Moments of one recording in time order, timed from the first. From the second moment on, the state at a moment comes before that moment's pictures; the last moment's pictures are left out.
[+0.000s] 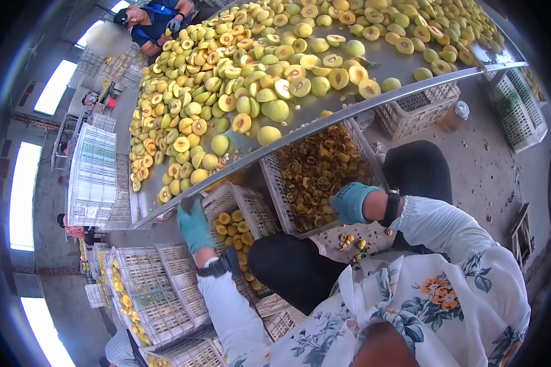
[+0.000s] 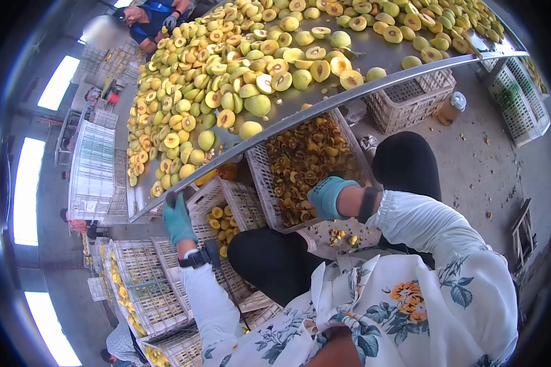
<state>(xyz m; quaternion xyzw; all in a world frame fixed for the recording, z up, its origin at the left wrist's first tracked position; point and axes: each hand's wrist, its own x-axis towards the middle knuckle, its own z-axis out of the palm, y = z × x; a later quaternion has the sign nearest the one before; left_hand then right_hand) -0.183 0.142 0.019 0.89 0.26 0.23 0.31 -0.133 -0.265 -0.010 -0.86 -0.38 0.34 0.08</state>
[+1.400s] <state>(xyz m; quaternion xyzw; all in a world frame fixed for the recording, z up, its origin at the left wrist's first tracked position) -0.147 -0.101 0.020 0.80 -0.02 0.29 0.52 -0.130 -0.253 0.045 -0.83 -0.26 0.18 0.45</state>
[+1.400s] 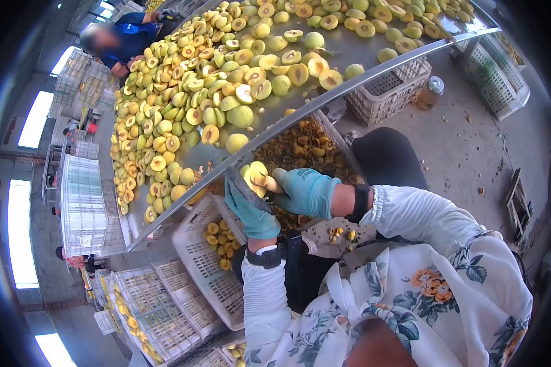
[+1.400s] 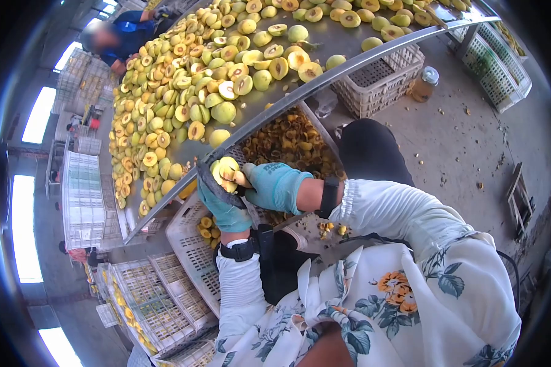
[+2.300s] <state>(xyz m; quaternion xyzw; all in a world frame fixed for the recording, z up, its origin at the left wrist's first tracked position) -0.138 -0.083 0.003 0.90 -0.10 0.31 0.30 -0.136 -0.250 0.038 -0.81 -0.20 0.28 0.47</state>
